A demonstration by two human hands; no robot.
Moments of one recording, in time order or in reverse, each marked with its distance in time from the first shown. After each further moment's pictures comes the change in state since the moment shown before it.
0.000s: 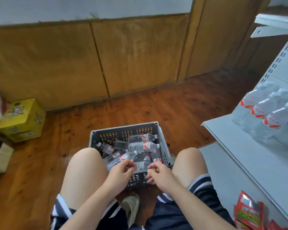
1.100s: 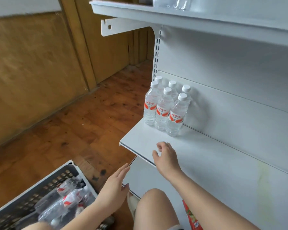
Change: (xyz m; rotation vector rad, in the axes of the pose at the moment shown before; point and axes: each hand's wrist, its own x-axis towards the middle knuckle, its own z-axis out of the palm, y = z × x) left_hand 0.192 0.153 0.221 0.435 -0.496 0.581; right_hand 0.051 0.088 -0.293 -0.166 0.909 0.171
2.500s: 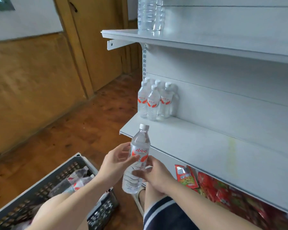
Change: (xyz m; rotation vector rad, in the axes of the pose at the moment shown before) left_hand -0.120 0.095 -0.069 -0.588 0.164 0.062; right_hand -0.188 -0.018 -0.026 0.274 -0.340 0.013
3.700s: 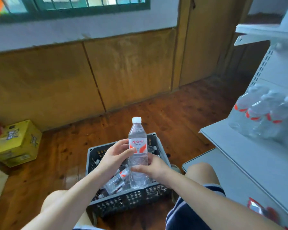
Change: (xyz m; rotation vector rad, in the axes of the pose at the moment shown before) left_hand -0.168 -0.045 -0.152 -0.227 0.539 -0.256; right_hand 0.001 -0.098 0.190 -0.047 -0.696 -0.252
